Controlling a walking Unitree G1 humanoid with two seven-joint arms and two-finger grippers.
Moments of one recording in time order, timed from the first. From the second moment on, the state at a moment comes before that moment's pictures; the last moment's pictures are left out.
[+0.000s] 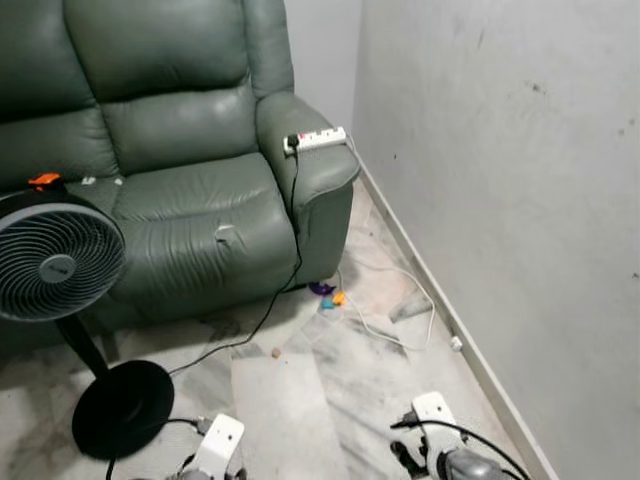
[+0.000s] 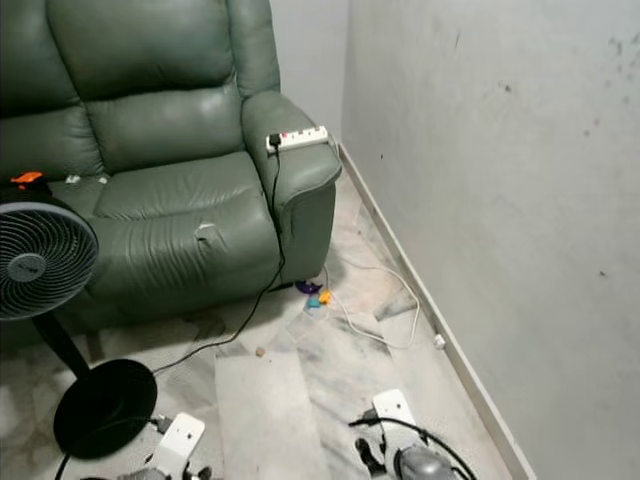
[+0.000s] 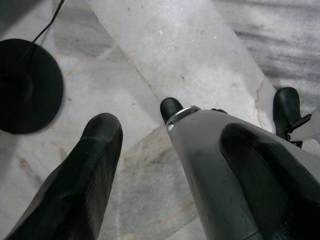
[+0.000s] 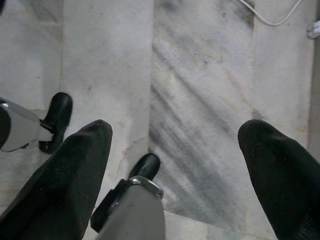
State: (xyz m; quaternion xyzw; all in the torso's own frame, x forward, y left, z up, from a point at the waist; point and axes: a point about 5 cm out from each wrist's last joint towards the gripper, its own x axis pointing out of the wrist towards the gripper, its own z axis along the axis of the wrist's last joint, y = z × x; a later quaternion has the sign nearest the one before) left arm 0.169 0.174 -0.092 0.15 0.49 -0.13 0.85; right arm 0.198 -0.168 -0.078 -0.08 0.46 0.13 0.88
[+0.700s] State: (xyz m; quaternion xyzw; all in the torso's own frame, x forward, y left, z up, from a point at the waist) left arm 0.185 0.186 -0.084 0.08 0.48 -0.08 0.87; right arm 0.201 -0.167 -0.077 -0.01 0.45 0.08 0.89
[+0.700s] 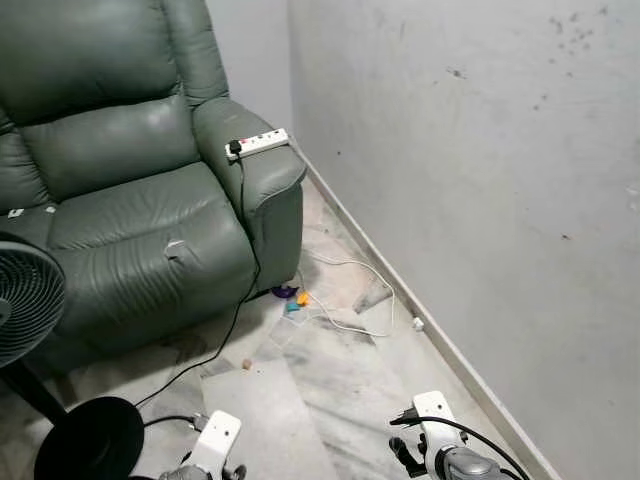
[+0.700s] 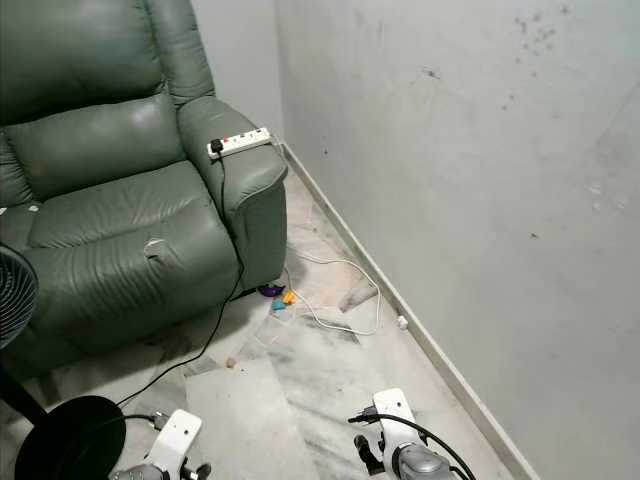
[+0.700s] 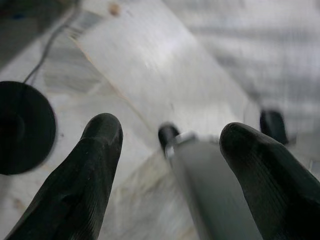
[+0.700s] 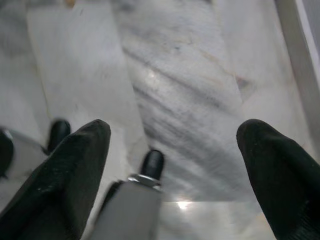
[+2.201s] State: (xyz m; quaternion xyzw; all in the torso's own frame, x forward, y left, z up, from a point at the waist) left arm 0.214 0.179 -0.028 0.04 0.18 -0.08 0.98; right arm 0.253 -0.192 -0.020 0.03 0.21 0.05 0.98
